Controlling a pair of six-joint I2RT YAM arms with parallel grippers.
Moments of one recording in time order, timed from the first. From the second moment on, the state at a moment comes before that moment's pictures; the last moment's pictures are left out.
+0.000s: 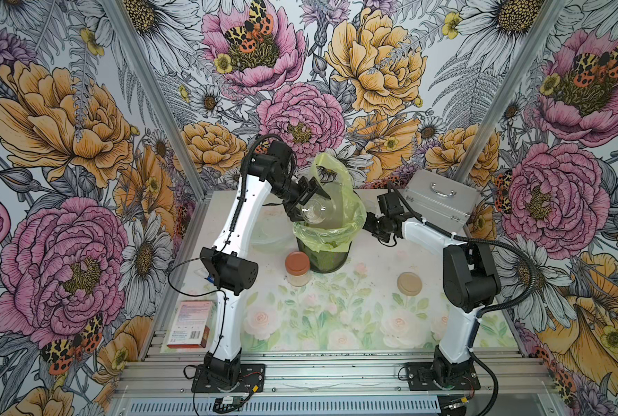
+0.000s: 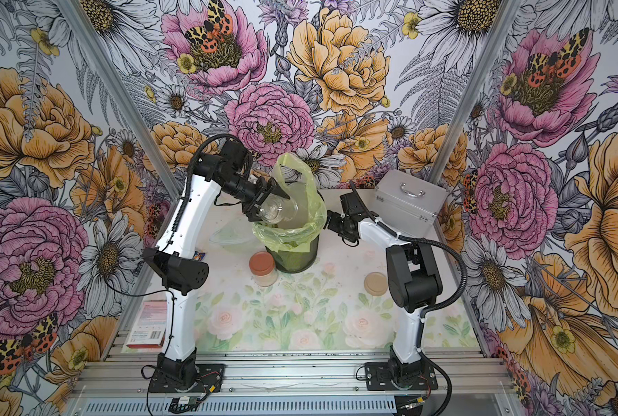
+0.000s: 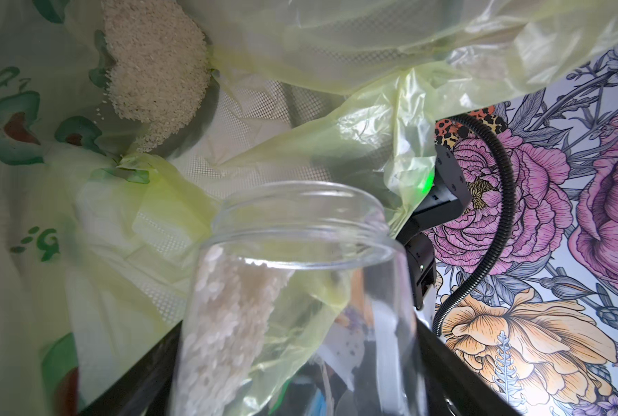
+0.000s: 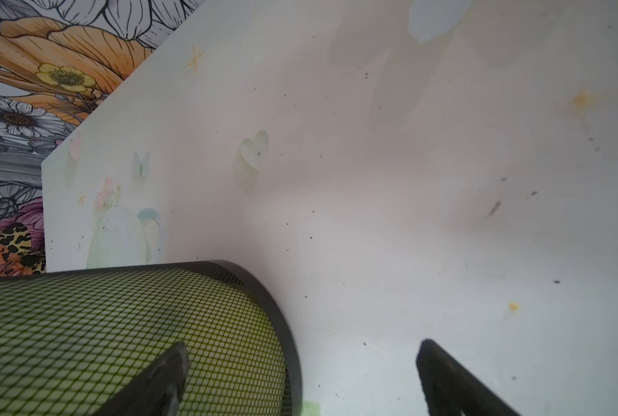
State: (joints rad) left arm -0.34 2.20 2.67 -1.66 0.73 -0.88; right arm 0.29 1.92 1.41 -0.40 -0.22 0.65
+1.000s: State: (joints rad) left arm -0.31 2.20 2.67 -1.66 0.54 -0.77; right arm 0.36 1.90 1.31 -0.36 -0.23 0.66
